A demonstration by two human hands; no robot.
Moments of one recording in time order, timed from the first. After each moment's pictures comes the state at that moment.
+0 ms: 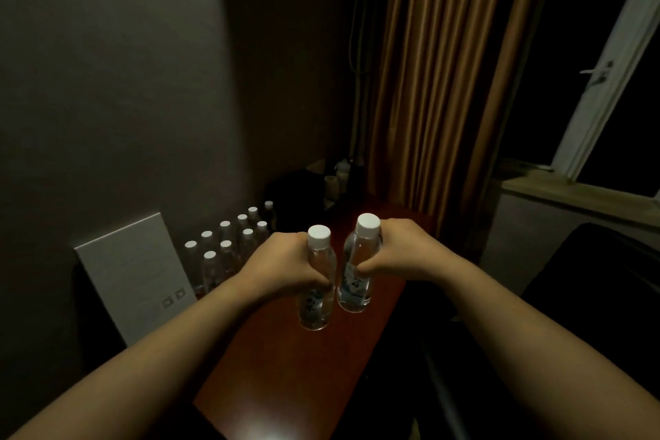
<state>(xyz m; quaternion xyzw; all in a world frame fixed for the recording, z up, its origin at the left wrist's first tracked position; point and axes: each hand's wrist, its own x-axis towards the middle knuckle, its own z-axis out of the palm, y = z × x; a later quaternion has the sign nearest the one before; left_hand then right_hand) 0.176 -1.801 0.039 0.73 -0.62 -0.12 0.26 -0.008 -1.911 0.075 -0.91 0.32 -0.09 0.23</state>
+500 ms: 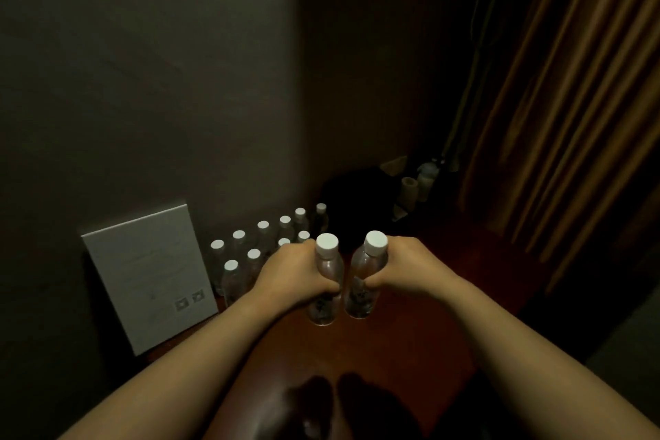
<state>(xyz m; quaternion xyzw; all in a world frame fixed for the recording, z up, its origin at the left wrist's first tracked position) 0.296 -1.972 -0.030 0.87 -0.41 -0.08 0.26 0.166 -2.132 0.002 -0.94 0.22 -0.02 0.24</state>
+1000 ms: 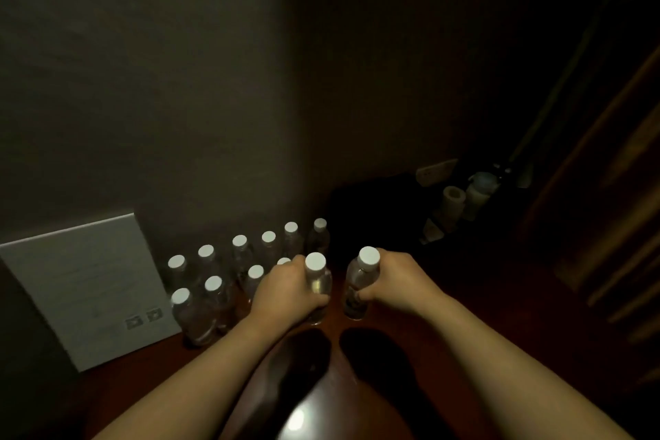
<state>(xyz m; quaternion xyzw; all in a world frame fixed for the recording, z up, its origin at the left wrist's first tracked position) 0.383 -2.136 -0.113 0.94 -0.23 -0.08 0.26 0.301 -2.324 -0.078 -0.94 0.17 0.04 0.29</state>
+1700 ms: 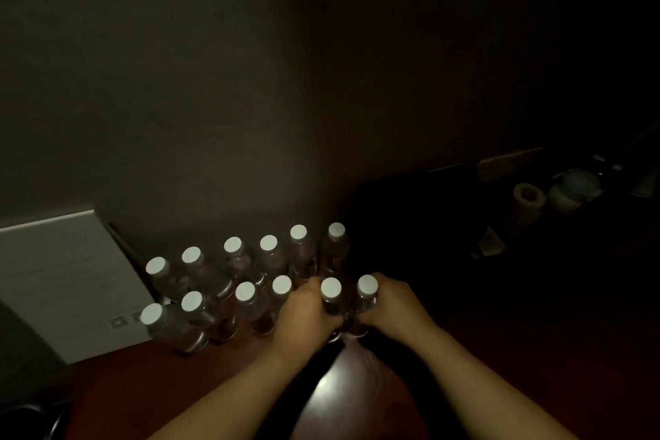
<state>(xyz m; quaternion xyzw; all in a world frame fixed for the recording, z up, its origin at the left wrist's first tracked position) 0.436 -2.203 -0.215 0.93 -0.12 -0.13 0.33 0.400 -2.370 -0.214 -0.91 0.17 0.13 0.36</state>
